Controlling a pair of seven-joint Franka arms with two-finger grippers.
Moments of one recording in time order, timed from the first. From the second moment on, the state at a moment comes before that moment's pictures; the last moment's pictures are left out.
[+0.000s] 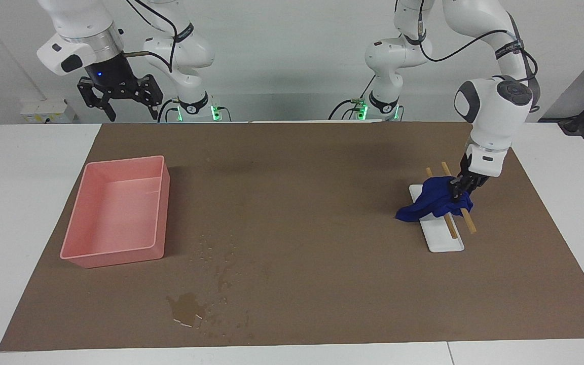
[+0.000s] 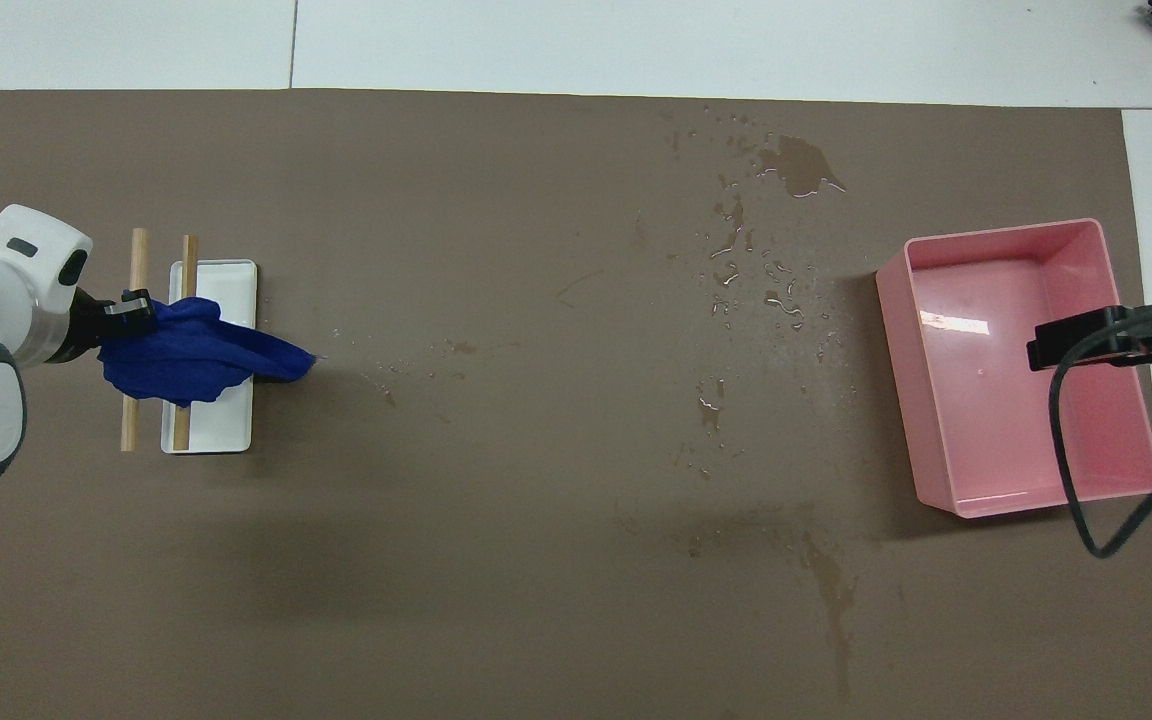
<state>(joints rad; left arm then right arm) 0.09 0.04 -0.08 -2.07 0.08 2.26 -0.30 -0.05 -0.05 0.11 -1.52 0.00 1.45 0.03</state>
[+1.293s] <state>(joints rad) 0.09 0.04 -0.08 -2.00 0.11 2.16 -0.30 -0.05 -0.05 0.11 -1.52 0.00 1.45 0.03</state>
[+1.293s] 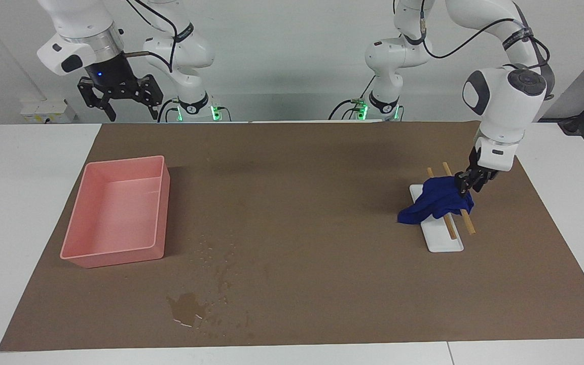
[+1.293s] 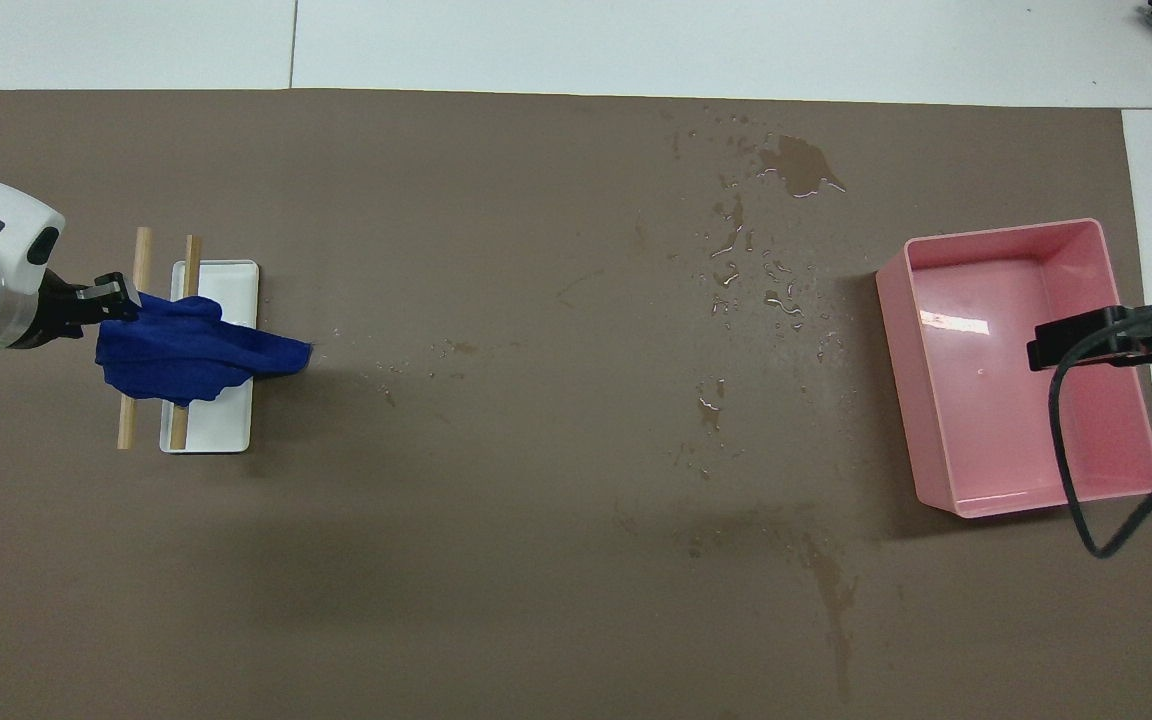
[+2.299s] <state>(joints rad) 0.08 0.02 -0.08 -2.03 0.10 2.17 -0.37 -0.05 -0.05 0.11 -1.52 0.00 1.45 0.03</state>
